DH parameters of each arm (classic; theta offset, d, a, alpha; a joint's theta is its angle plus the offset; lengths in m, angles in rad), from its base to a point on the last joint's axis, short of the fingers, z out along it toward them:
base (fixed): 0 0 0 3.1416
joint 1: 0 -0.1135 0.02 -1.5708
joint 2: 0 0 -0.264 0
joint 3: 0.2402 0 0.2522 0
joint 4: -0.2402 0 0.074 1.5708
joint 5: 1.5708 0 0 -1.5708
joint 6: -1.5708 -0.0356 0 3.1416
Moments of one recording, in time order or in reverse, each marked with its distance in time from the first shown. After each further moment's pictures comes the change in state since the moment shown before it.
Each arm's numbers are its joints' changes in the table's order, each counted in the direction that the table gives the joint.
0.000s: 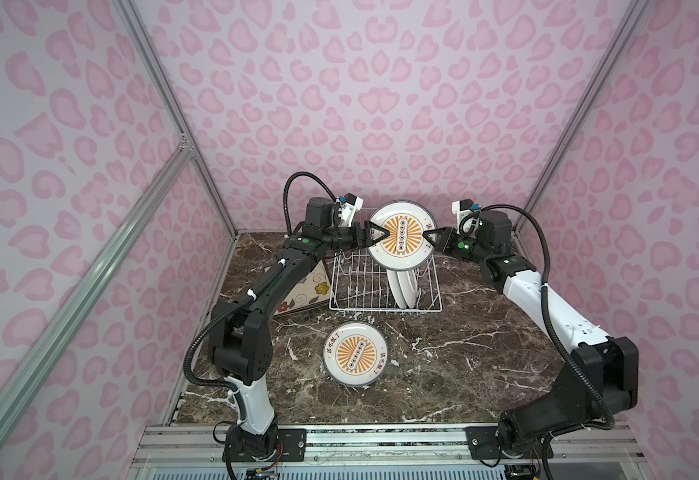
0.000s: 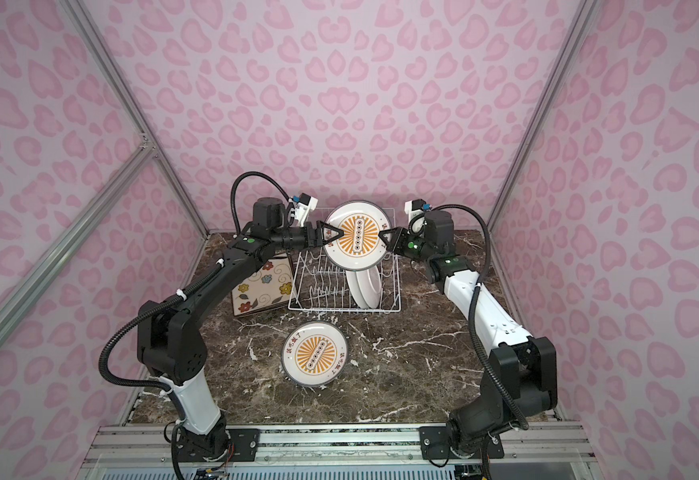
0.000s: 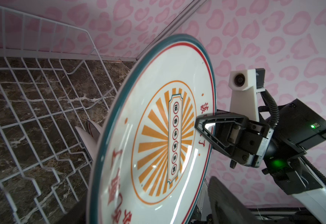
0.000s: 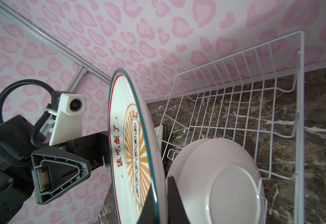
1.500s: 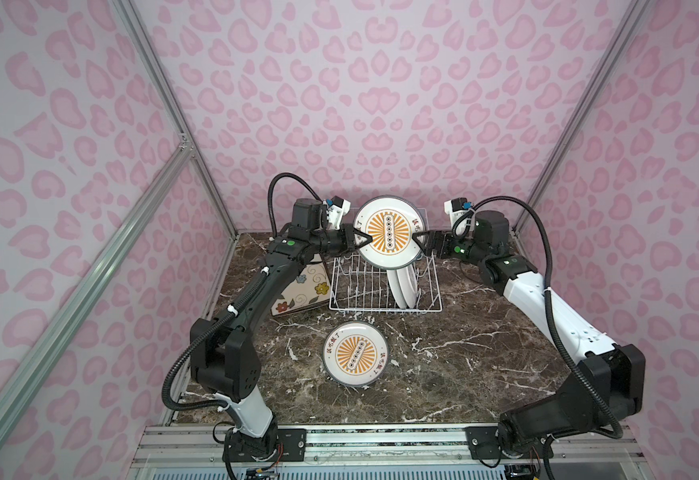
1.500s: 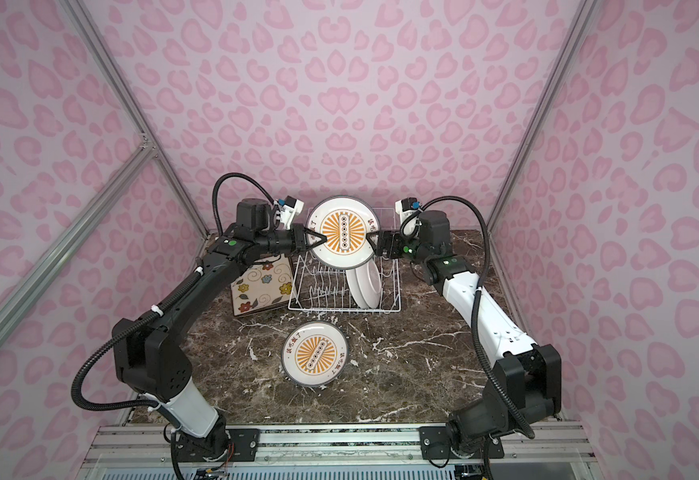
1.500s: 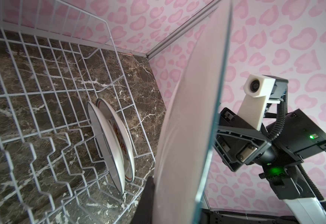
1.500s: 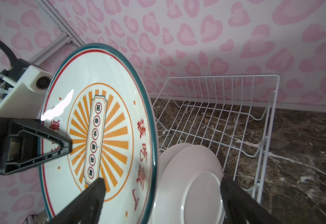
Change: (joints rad) left arm -0.044 0.158 -0.067 -0.161 -0.068 0.043; right arm -0.055 0.050 0.026 -0.124 0.145 0.359
